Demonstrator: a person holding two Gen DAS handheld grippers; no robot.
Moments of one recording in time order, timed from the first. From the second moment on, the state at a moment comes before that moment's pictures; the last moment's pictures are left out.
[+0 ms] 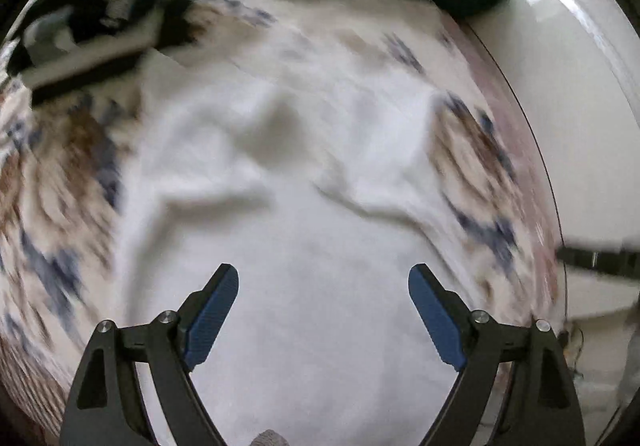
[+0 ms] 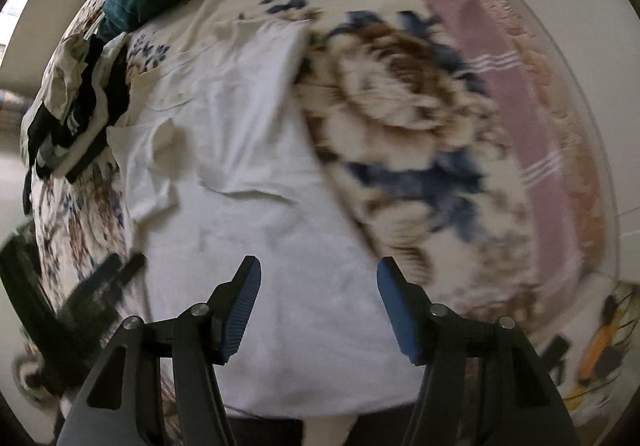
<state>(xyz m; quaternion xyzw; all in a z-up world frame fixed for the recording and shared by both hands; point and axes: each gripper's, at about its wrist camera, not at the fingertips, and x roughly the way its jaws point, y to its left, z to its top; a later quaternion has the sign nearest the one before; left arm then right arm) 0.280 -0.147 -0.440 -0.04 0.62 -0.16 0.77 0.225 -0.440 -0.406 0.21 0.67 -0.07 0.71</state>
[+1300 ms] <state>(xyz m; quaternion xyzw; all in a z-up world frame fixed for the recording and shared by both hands) 0.121 -0.235 -0.504 -0.11 0.64 -0.11 0.75 0.457 -0.482 -0.573 0.32 0.64 0.13 0.68</state>
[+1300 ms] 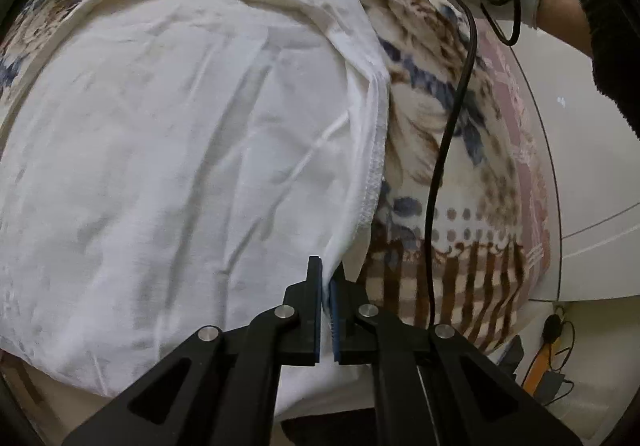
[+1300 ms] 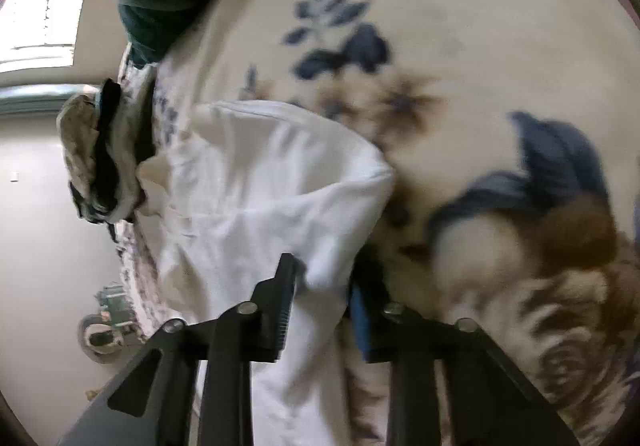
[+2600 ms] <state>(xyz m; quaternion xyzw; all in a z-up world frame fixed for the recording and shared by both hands) 0.069 0.151 -0.510 -0.33 0.64 0.09 0.69 0.542 -0.082 -0.520 0.07 0.73 0.09 0.67</state>
